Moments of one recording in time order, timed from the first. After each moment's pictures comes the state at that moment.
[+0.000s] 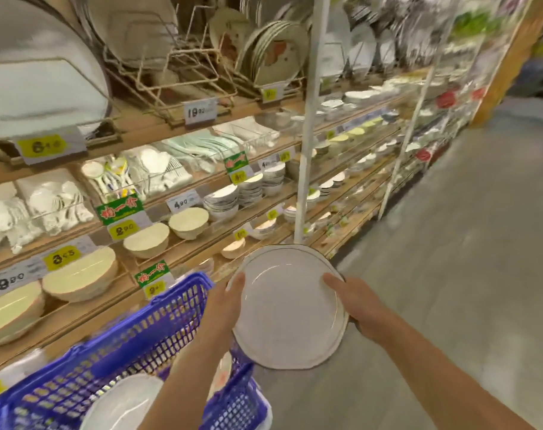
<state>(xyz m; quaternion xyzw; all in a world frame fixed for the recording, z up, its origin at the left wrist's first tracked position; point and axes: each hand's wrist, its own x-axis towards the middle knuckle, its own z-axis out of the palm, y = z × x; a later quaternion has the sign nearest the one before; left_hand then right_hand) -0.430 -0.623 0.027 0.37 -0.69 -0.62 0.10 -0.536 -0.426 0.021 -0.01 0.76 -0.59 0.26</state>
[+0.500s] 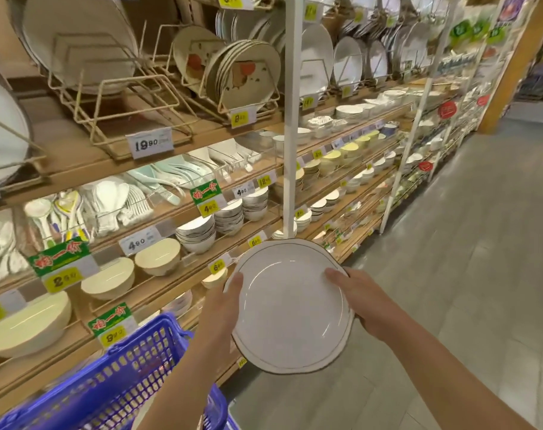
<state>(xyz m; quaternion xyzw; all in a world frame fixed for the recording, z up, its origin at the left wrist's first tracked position) -0.552 -0.589 0.053 0.40 -0.65 -0.63 0.09 -0.662 -0.389 0.062 -0.05 0.75 -0.60 0.25</state>
